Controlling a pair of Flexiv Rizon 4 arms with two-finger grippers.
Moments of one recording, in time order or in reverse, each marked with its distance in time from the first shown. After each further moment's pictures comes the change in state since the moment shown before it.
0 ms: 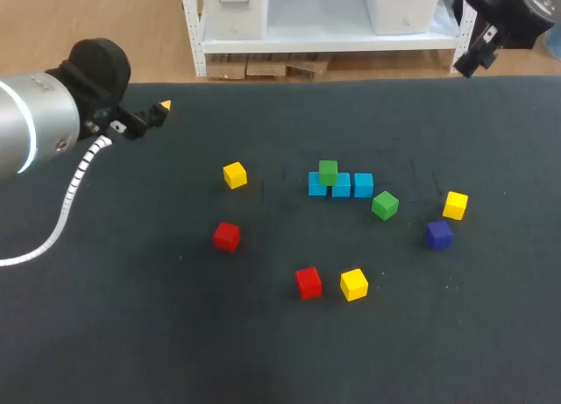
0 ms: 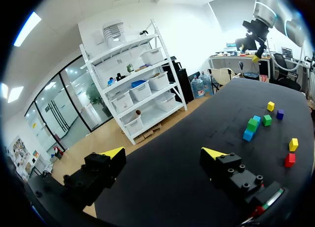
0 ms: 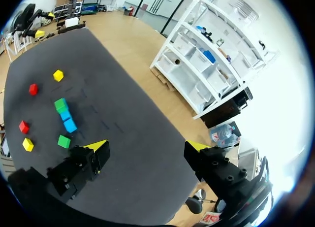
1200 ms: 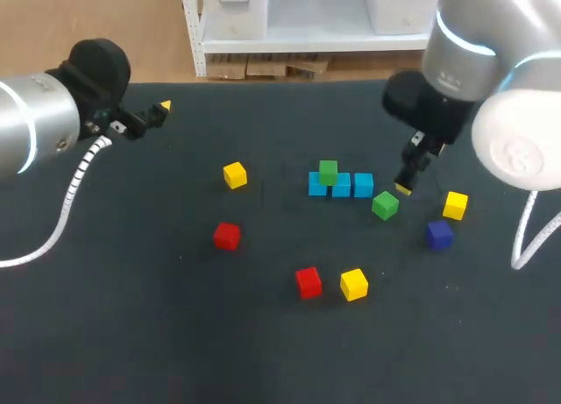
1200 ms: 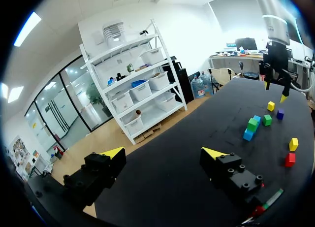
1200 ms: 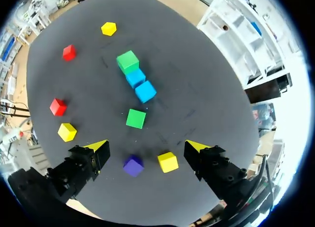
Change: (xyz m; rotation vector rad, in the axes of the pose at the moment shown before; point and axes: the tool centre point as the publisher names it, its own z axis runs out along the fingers) left arm 0.000 0.000 0.000 0.000 0.000 0.000; right arm 0.053 0.189 0.029 -0.355 0.336 0.004
